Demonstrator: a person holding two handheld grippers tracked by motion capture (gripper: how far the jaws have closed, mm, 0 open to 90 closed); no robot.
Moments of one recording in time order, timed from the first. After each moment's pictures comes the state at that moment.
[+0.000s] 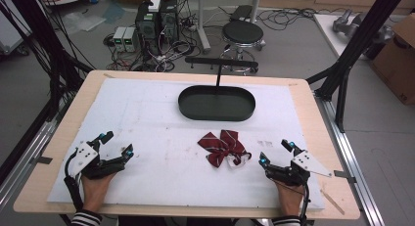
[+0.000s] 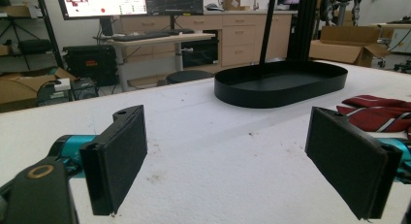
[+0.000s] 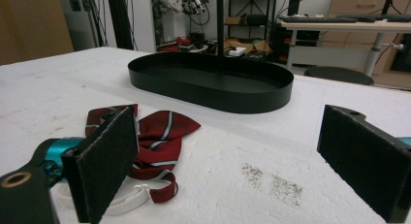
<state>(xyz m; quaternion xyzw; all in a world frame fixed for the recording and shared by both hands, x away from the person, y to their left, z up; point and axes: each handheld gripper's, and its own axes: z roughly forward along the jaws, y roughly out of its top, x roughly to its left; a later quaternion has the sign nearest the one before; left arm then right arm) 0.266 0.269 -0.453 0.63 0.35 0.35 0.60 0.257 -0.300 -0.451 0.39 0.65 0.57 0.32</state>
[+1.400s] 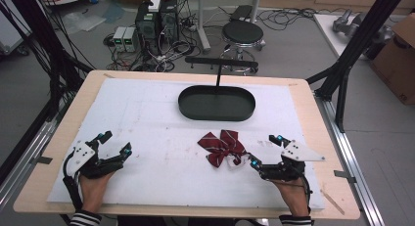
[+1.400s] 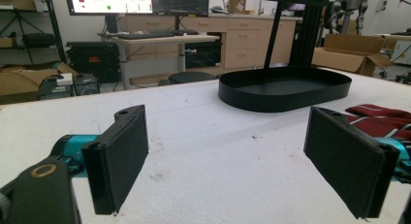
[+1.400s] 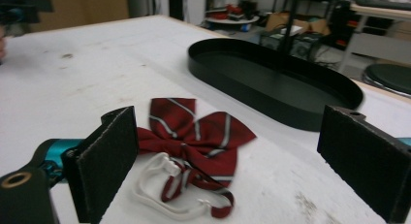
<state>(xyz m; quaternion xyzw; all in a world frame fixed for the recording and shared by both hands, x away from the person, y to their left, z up) 0.267 0.273 -0.453 0.61 0.37 0.35 0.61 0.261 -0.272 -0.403 0.31 0.74 0.54 0.25</state>
